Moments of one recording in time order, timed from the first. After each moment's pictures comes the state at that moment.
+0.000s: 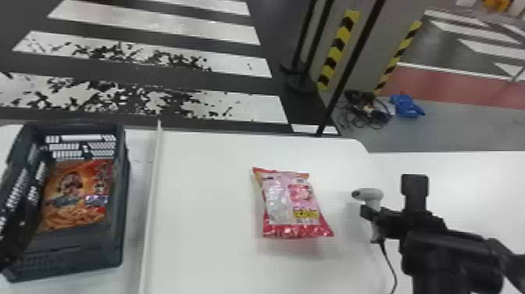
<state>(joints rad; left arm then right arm) 0.63 0.23 0.11 -2.08 0.34 -0.12 -0.11 -0.11 -0.05 -0.59 -1.51 0.45 0.68 0.56</state>
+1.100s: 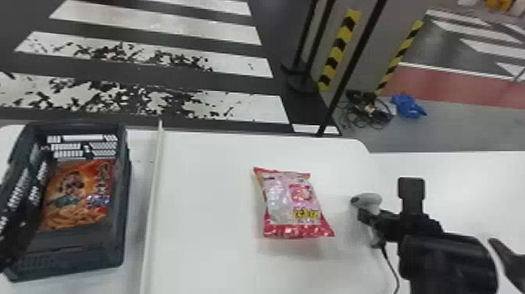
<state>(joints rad) 0.63 0.23 0.12 -2.08 0.34 -0.12 -0.11 -0.11 -0.05 -0.60 -1.47 0.47 0.64 0.54</state>
